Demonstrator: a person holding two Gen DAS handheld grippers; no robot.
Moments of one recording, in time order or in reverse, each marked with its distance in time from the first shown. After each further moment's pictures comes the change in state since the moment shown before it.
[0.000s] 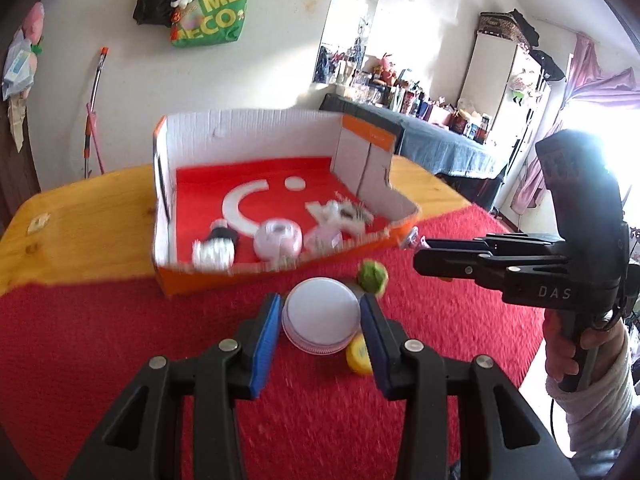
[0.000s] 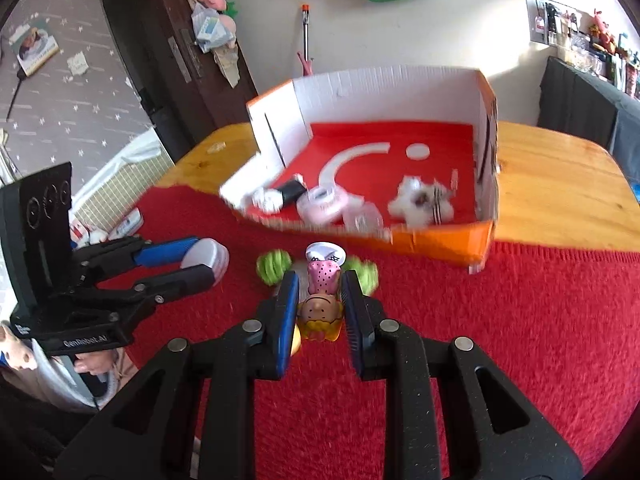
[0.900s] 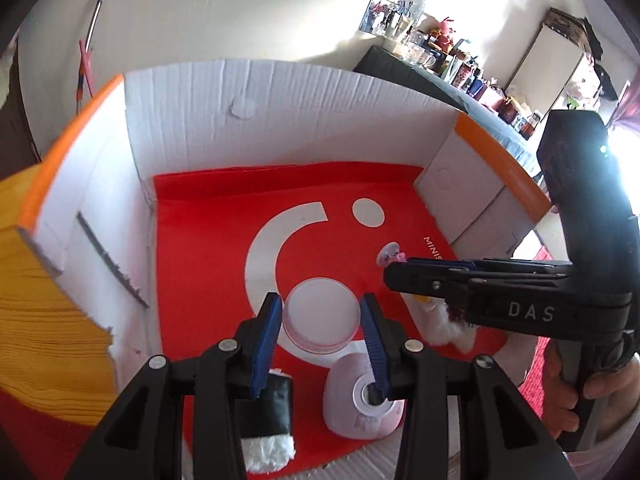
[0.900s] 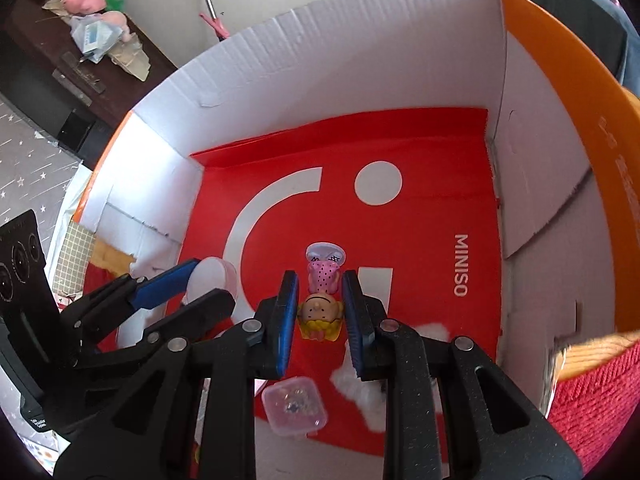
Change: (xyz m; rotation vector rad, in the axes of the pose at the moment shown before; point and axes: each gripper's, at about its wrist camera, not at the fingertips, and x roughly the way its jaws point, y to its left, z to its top) left arm 0.152 0.083 0.094 -0.168 0.239 0.003; right arm 0.151 -0.089 0.114 0.317 0.296 -0.087
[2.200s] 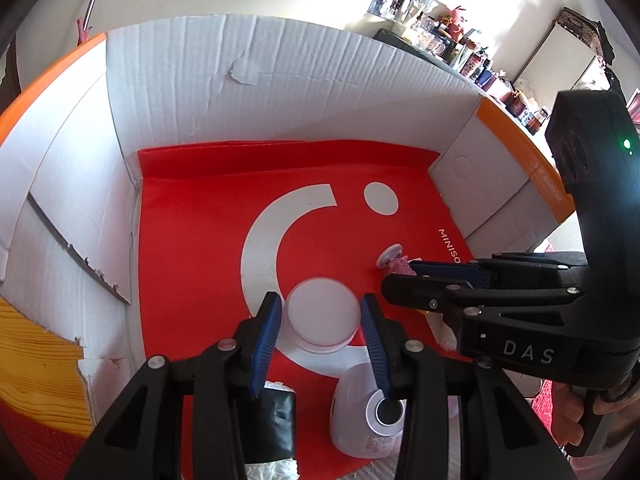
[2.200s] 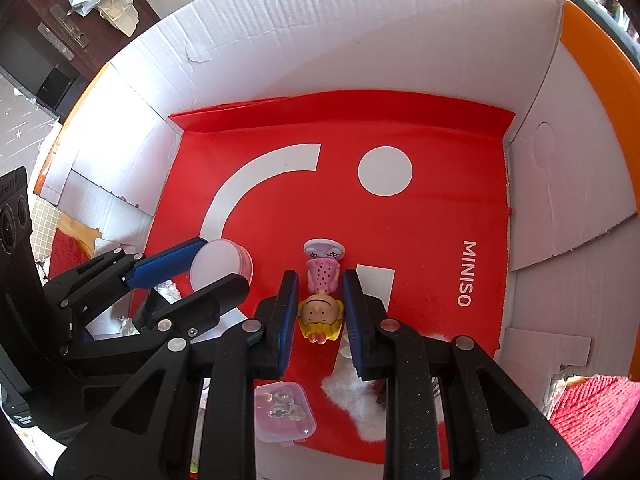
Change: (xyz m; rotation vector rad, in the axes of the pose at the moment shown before) left arm 0.024 0.002 0.004 -0.024 0.065 0.002; right arm 0.006 0.018 0.014 -0.078 0.110 -0.116
